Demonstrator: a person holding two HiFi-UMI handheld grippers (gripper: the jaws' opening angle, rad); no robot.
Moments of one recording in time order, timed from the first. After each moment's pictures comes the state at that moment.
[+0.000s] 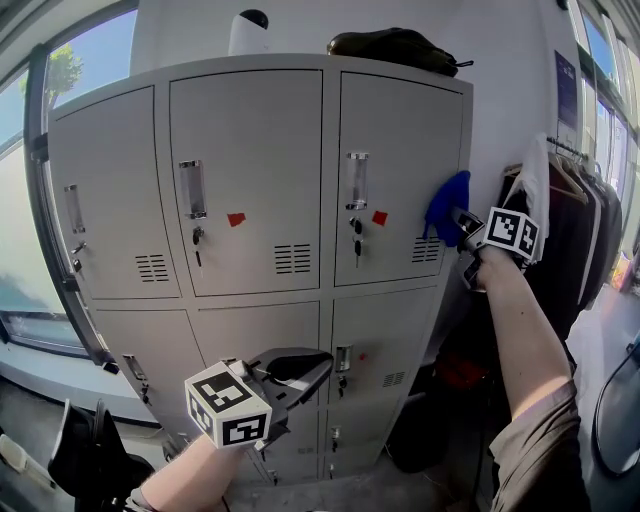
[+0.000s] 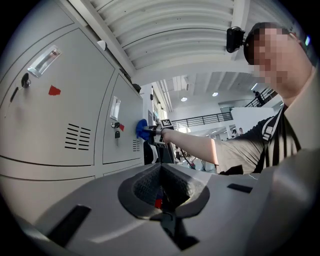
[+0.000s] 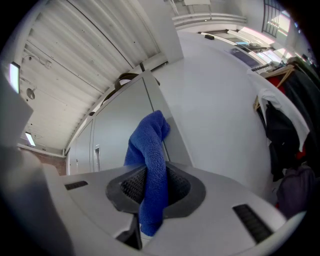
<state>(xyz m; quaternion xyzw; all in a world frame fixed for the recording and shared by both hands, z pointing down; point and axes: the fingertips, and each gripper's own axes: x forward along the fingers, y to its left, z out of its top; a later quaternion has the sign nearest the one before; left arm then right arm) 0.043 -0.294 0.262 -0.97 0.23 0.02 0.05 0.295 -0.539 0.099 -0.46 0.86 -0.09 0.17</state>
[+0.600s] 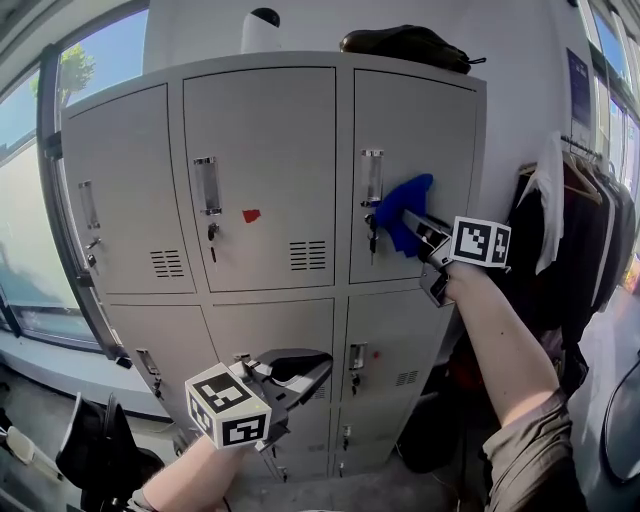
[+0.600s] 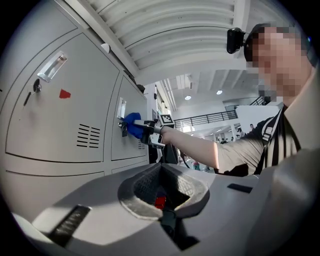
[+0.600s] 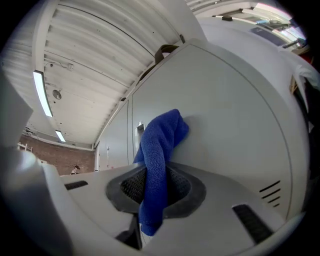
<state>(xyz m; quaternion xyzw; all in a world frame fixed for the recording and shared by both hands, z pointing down) 0.026 -0.290 0.269 -0.97 0.26 0.01 0.04 0.151 -0.501 0.111 -0.33 0.93 -0.06 0.14</state>
